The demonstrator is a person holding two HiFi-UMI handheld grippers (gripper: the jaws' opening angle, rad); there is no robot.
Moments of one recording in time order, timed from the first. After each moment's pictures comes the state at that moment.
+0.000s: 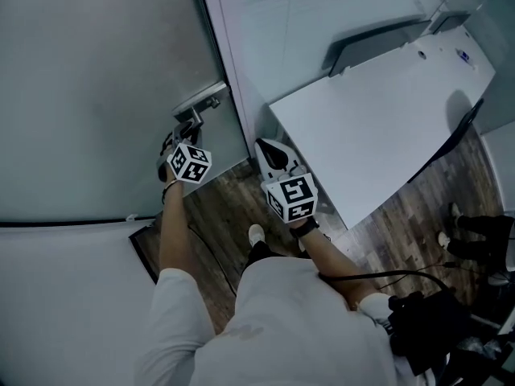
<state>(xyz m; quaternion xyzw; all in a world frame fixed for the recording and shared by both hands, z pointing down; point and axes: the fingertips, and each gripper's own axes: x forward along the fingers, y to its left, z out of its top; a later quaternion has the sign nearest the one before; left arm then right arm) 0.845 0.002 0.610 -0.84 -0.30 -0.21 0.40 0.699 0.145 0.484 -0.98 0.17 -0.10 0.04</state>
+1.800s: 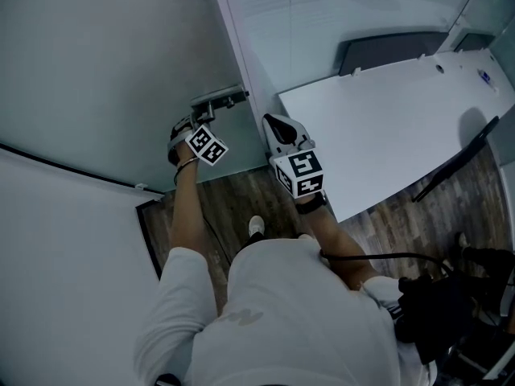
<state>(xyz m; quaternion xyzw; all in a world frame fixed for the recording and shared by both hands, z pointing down) 0.761 0.003 0.605 -0.77 -0.19 -0.28 0.54 0.632 0.188 0.429 -0.97 0.26 -0.04 0.02</state>
